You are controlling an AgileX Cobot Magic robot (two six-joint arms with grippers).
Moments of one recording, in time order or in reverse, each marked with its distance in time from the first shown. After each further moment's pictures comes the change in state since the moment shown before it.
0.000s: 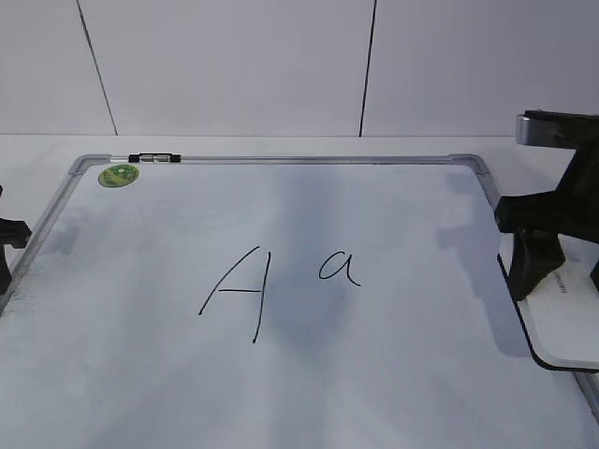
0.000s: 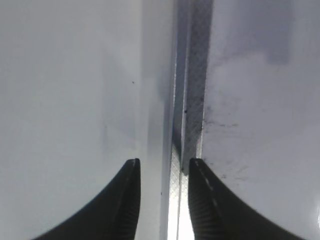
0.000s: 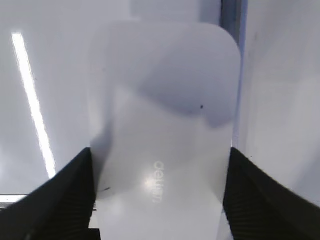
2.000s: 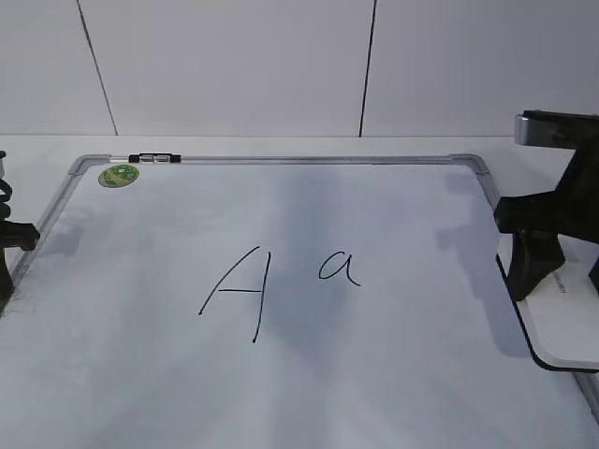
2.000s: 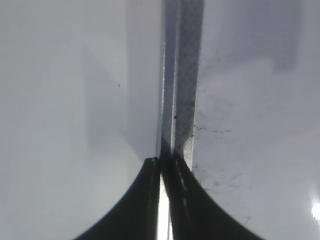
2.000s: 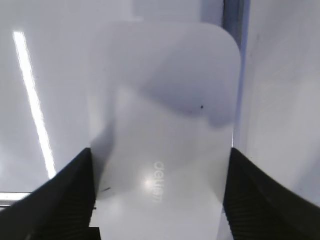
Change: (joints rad) left arm 0.000 0.050 -0.021 -0.015 0.019 0.006; right arm 0.000 0.000 0.000 0.004 0.000 -0.009
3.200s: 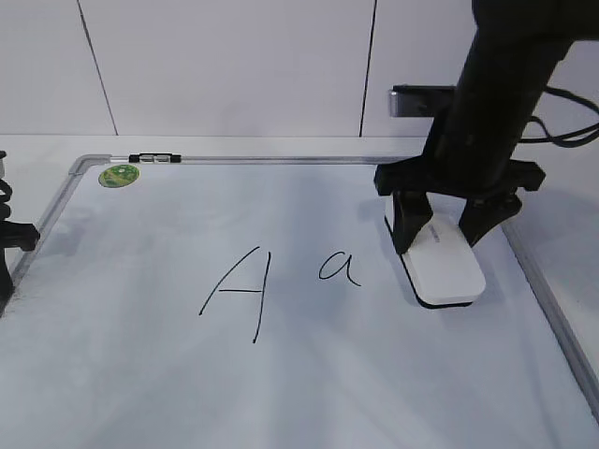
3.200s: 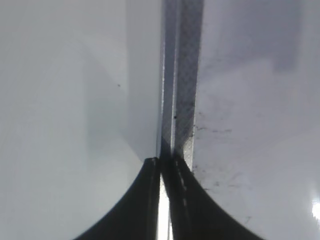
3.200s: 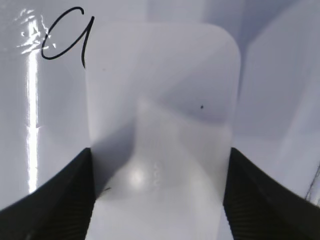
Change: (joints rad) left arm 0.000 0.000 0.000 0.006 0.001 0.000; right arm 0.141 0.294 -0.349 0.027 0.002 -0.073
